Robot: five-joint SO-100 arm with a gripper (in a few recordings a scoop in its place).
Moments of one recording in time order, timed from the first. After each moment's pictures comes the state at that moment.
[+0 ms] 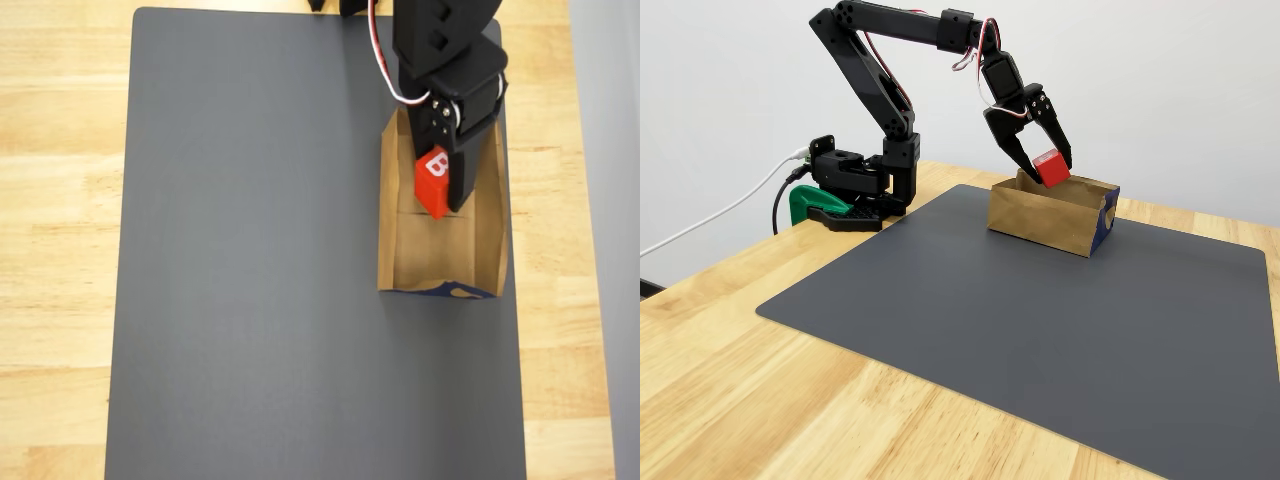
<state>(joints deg) -14.2 124.1 125.3 53.7 -12.7</state>
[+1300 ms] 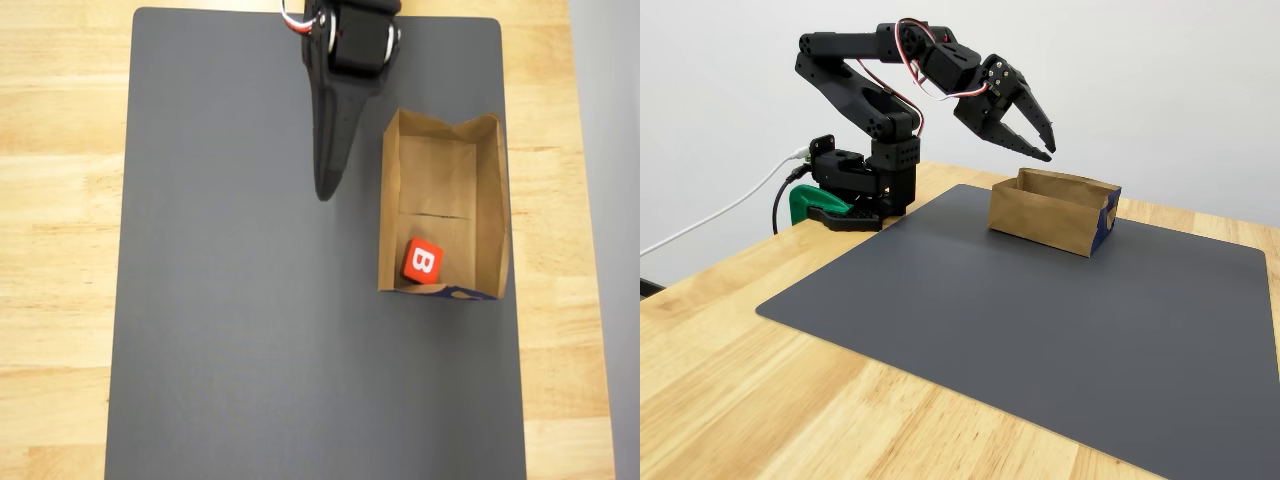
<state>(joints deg) 13.8 161.5 147.0 33.8 -17.3</state>
